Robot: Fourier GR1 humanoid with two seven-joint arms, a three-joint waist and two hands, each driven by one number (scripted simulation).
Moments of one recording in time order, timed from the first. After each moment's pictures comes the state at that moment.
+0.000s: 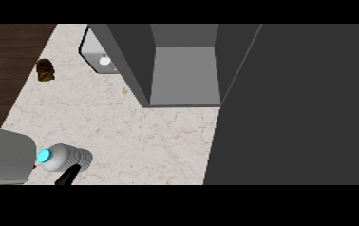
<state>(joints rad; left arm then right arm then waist) 0.52 0.00 -0.33 -2.33 -0.55 1.03 0.40 0.22 -0.09 0.59 -2.49 0.08 -0.14 0.30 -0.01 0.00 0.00</state>
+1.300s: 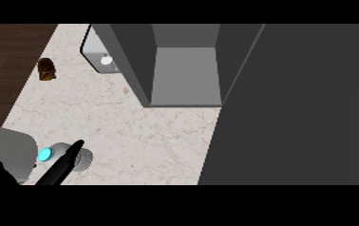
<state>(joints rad) 0.37 0.01 -0.08 -1.97 -0.13 1.01 0.06 0.16 -0.18 0.69 -2.48 0.13 -0.30 0.33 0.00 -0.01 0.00</state>
